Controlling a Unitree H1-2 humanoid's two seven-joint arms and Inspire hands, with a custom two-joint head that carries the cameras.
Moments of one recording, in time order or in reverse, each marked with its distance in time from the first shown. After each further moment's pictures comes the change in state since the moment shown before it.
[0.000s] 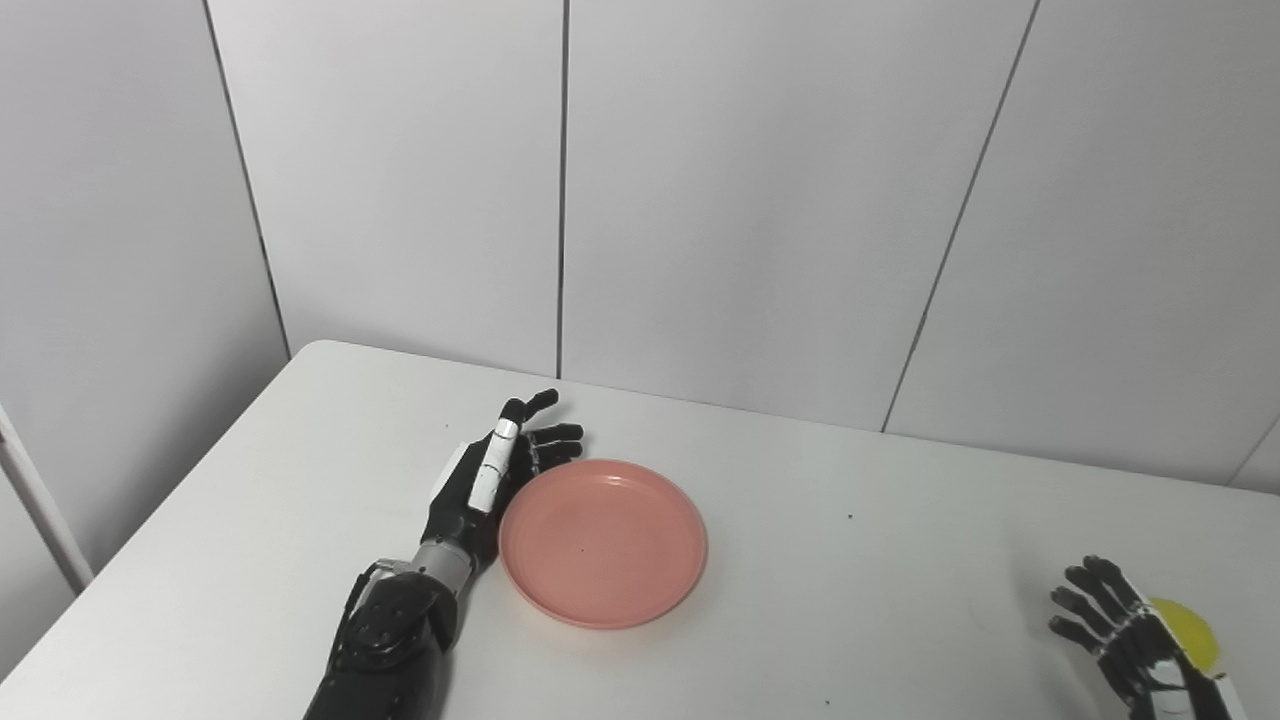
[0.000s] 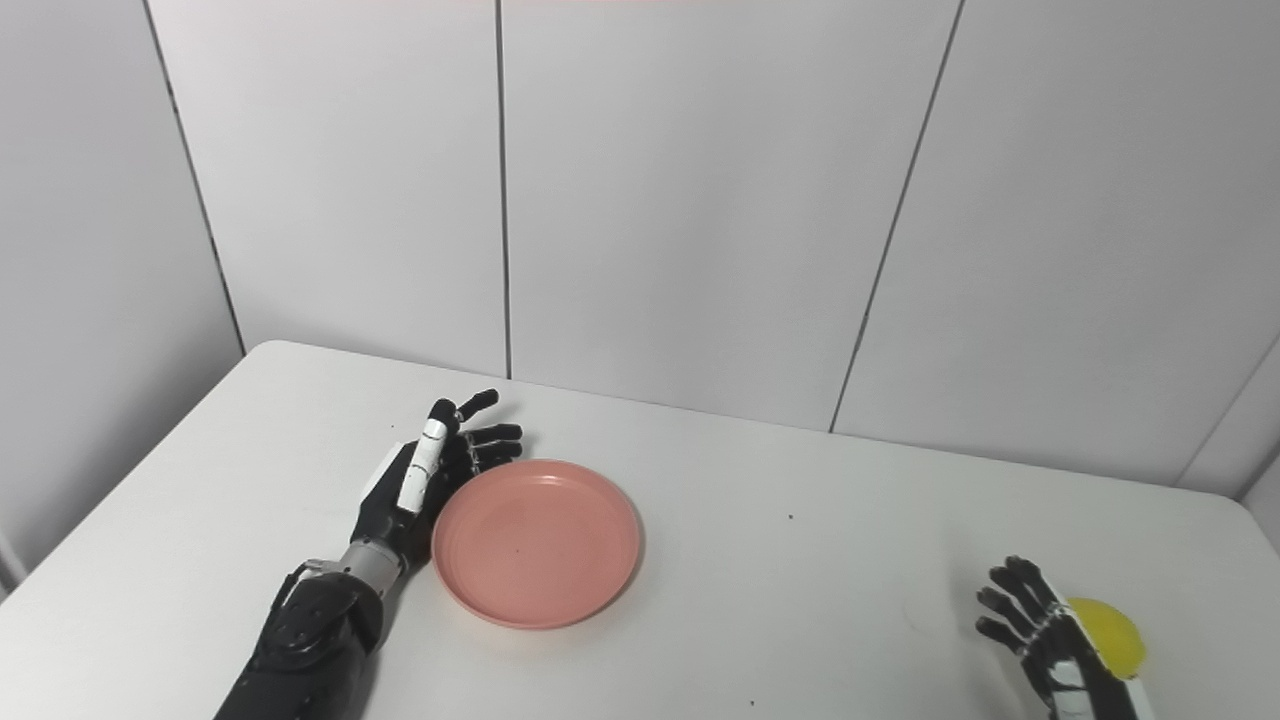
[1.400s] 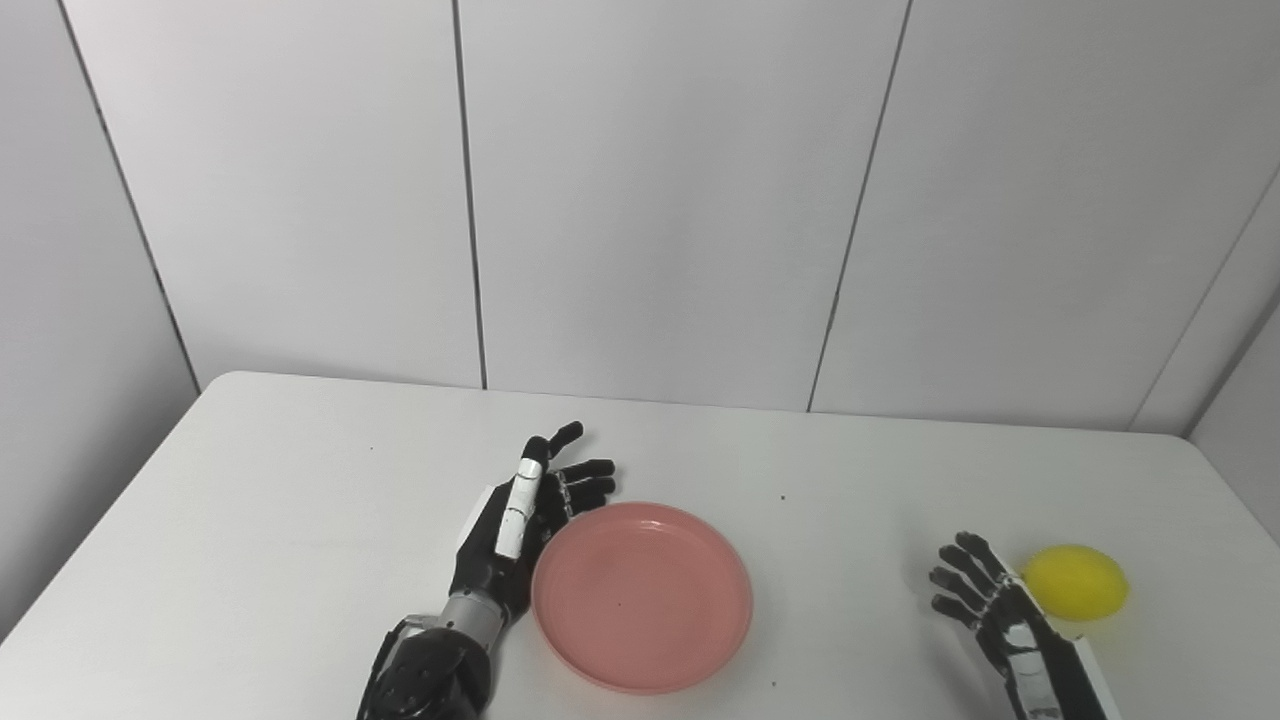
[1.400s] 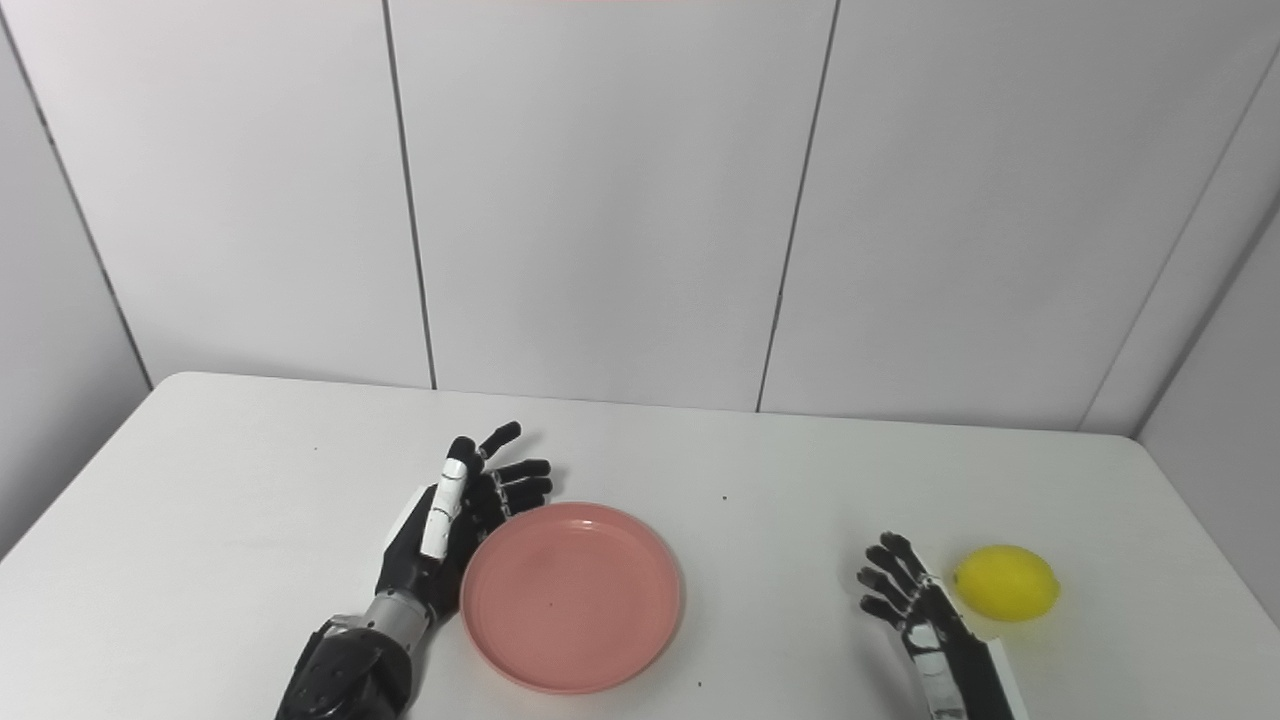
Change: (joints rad) left arm 0.050 -0.140 -0.046 -0.108 0.006 0.073 0.000; right arm 0.058 0.104 0.074 -0.141 -0.101 0.109 -0.105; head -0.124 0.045
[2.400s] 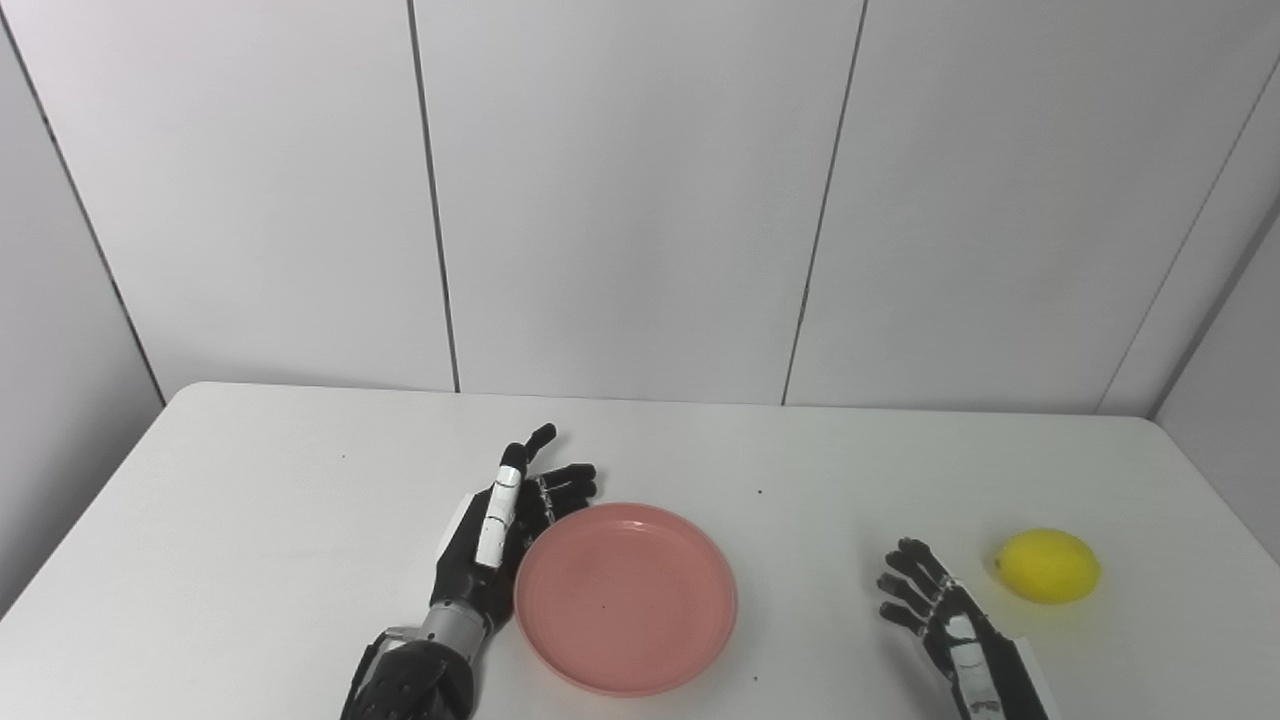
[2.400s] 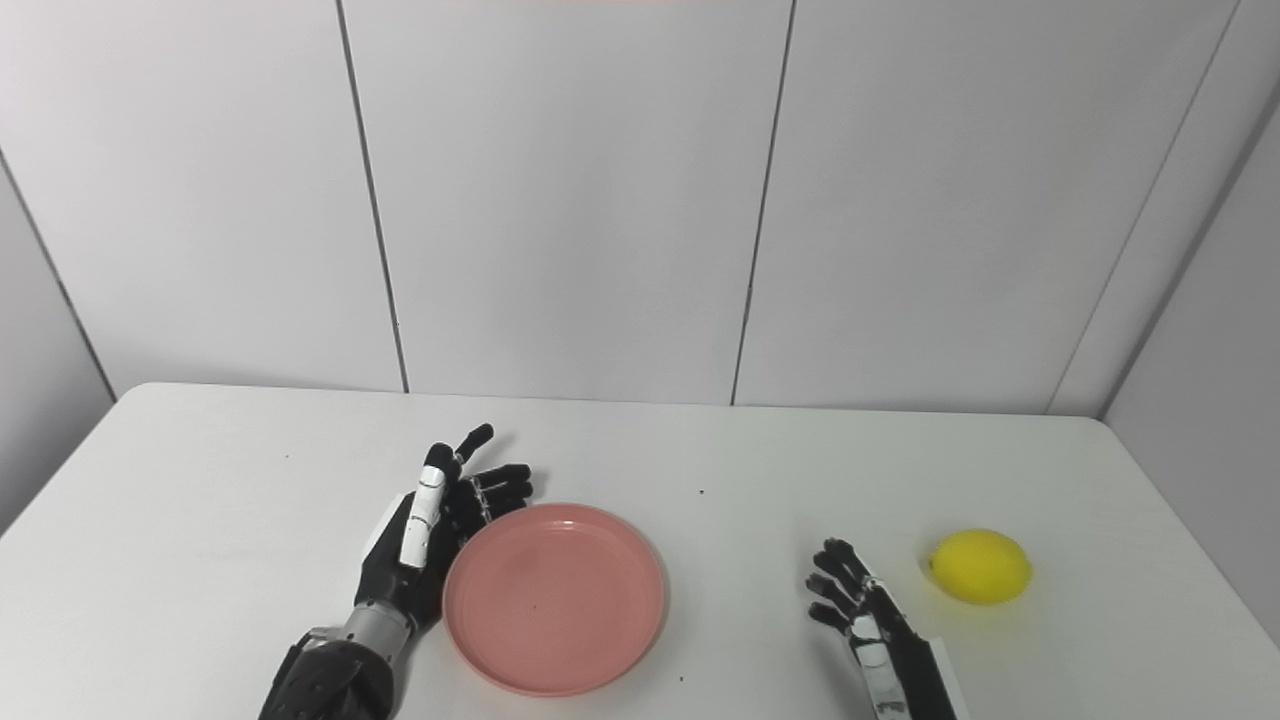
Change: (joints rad) left arm 0.016 -0.002 -0.007 -0.032 0.009 0.022 0.006; right arm 0.034 0.053 0.035 -0.069 -0.035 0.082 -0.041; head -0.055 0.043
